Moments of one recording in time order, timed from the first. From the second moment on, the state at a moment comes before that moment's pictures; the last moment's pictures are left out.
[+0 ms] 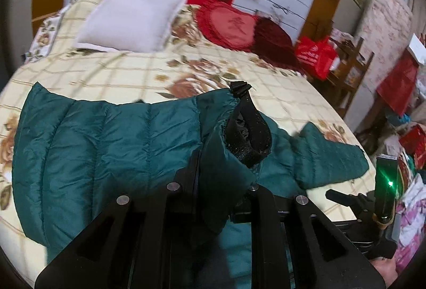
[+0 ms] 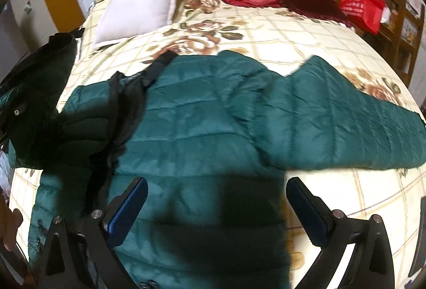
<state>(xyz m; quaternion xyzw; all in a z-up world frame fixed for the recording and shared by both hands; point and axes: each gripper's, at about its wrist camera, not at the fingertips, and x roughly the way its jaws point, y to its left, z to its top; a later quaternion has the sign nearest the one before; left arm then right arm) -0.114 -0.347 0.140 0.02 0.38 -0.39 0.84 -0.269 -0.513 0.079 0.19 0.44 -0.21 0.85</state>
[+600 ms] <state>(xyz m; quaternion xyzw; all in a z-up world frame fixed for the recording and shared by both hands) -0.114 -0.381 0.079 -0.06 0.49 -0.47 0.74 -0.291 -0.536 0.073 0.25 0.44 -0.21 0.84</state>
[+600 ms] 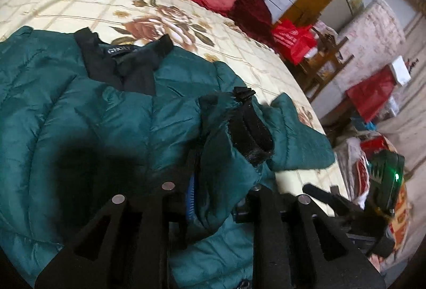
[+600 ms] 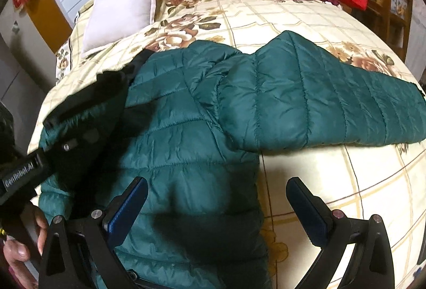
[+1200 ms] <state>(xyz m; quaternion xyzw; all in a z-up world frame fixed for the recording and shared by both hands) -0.115 -0.235 0.135 0.03 0.42 -0.39 0.82 -0.231 -0.494 0.066 0.25 0.45 -0.14 0.85</state>
